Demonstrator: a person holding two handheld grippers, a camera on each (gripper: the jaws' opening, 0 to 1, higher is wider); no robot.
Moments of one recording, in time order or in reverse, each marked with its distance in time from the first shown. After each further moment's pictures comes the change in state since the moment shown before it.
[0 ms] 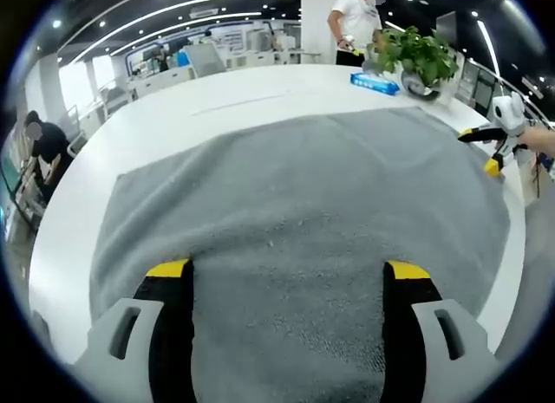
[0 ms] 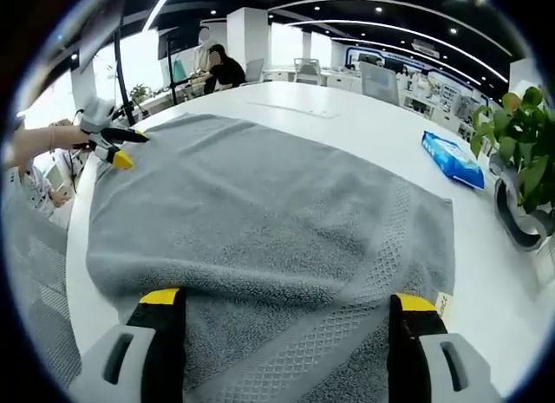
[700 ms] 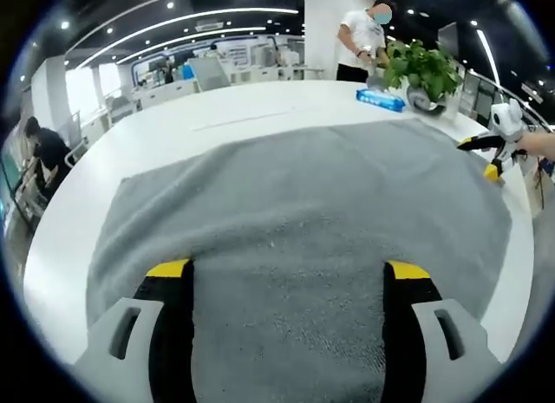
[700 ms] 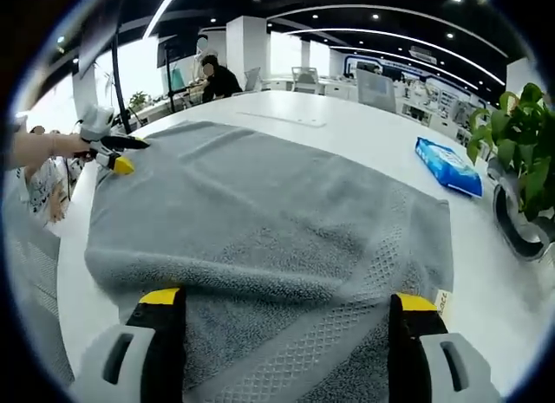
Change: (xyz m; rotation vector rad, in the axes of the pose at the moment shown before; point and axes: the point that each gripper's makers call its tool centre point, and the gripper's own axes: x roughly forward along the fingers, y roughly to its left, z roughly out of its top) left arm 0.018 0.002 0.020 -0.012 -0.084 0.011; right arm 0.004 -0.022 0.009 -0.002 -0.041 0.004
